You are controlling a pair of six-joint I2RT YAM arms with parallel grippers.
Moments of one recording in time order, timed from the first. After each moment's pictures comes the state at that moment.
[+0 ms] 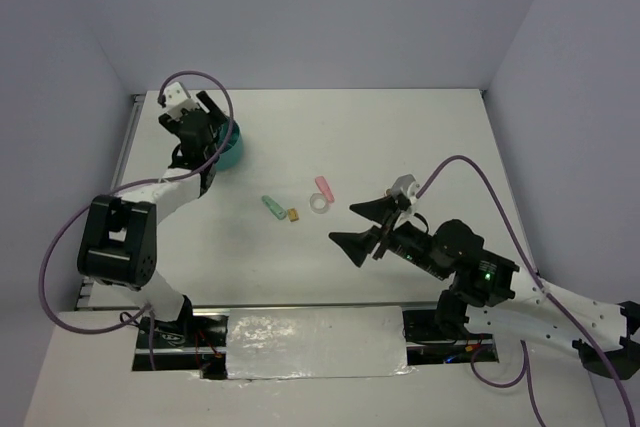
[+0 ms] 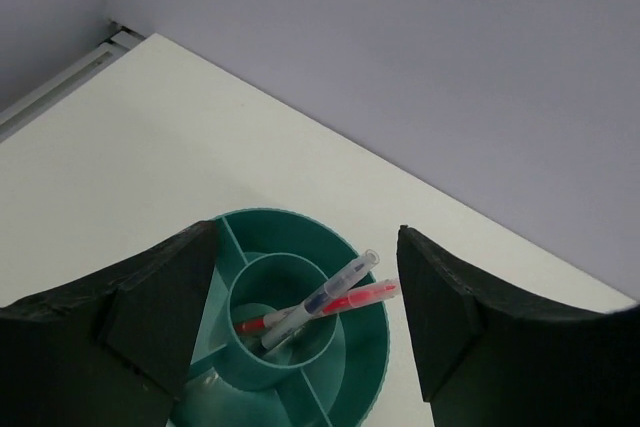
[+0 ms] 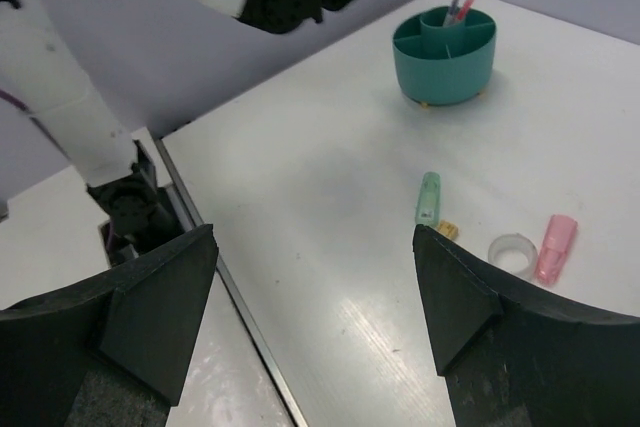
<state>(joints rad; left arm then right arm) -0.15 1.64 0.93 0.67 -0.54 -0.36 1.16 0.55 0.63 -0.02 0.18 0.22</state>
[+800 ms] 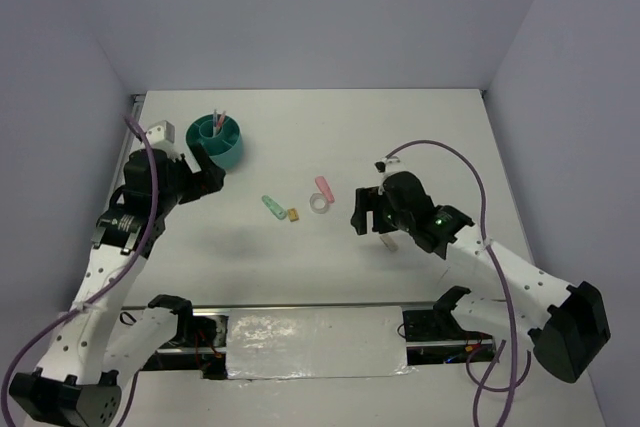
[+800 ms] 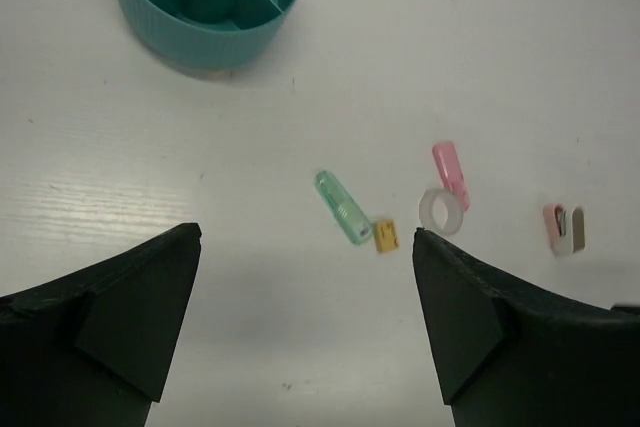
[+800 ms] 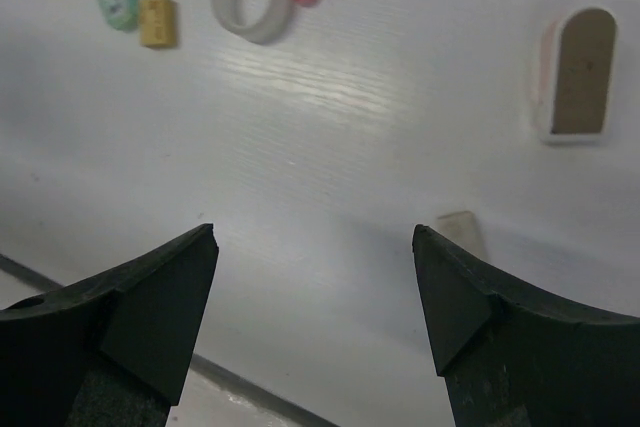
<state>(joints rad) -0.17 0.85 0.94 -0.56 -0.07 -0.52 0.68 0.99 0.71 -0.40 0.08 0.44</state>
